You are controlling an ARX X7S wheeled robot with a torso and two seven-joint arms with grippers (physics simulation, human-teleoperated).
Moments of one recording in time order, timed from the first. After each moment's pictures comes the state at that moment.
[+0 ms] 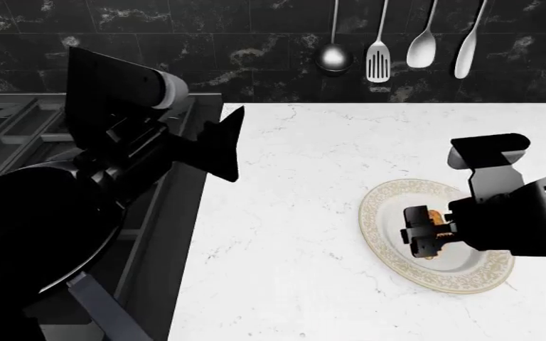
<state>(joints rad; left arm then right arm) -0.90 -0.38 0.05 0.51 -1.00 -1.23 -0.23 1.26 0.87 -0.79 0.20 1.98 1.34 0.89</state>
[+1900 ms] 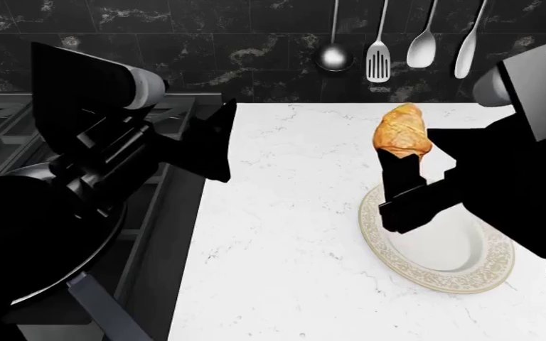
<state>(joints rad) -0.89 -0.41 -0.01 0.58 -1.15 -1.23 -0.33 1.32 0.98 -0.55 -0.53 2.08 1.08 1.03</state>
